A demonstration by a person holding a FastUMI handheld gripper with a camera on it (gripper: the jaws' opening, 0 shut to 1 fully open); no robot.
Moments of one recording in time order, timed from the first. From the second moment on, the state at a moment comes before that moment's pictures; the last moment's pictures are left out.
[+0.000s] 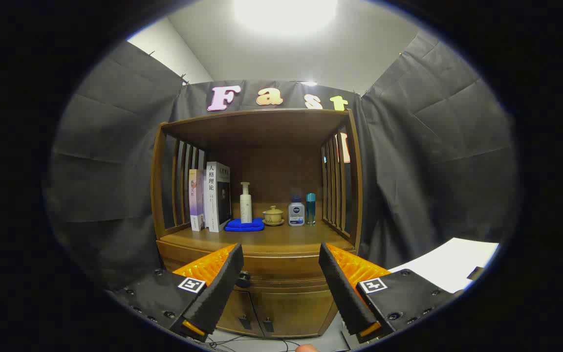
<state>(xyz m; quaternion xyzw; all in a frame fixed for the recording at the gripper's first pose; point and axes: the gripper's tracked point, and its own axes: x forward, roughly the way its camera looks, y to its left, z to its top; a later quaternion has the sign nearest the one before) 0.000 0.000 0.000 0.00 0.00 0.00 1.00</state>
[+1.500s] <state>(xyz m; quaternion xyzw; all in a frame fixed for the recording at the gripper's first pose) 0.021 0.021 -0.019 0.00 0.00 0.02 1.00</state>
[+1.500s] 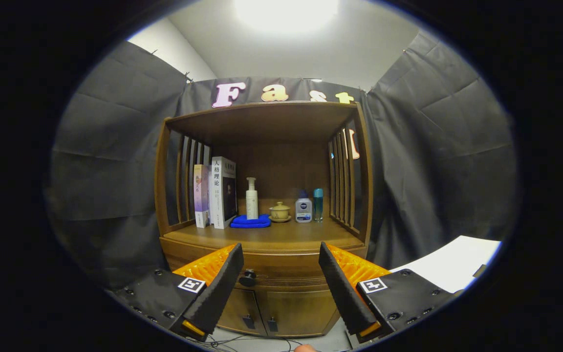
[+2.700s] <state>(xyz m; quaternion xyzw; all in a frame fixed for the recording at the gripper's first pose) 0.147 0.099 -0.153 -0.01 0.10 0.06 0.99</state>
